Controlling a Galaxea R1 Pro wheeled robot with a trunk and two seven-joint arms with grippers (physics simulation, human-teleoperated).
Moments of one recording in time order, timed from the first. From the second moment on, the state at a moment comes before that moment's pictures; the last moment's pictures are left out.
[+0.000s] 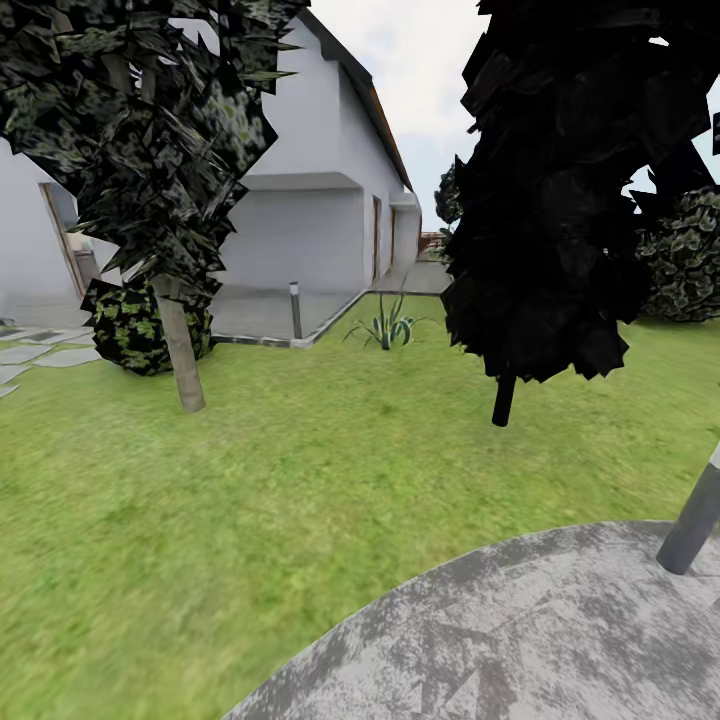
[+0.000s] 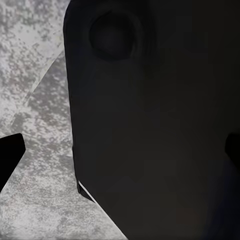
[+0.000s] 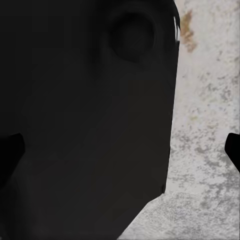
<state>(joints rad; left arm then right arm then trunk) 0.00 0.00 0.00 0.00 0.00 0.00 0.00 0.00 0.00 0.00 0.00 0.00 0.00 0.00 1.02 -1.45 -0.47</state>
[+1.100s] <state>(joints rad) -0.10 0.06 0.02 -0.24 0.00 -0.30 0.01 -0.02 -0.10 0.00 -0.33 0.00 -0.24 0.00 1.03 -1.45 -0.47</state>
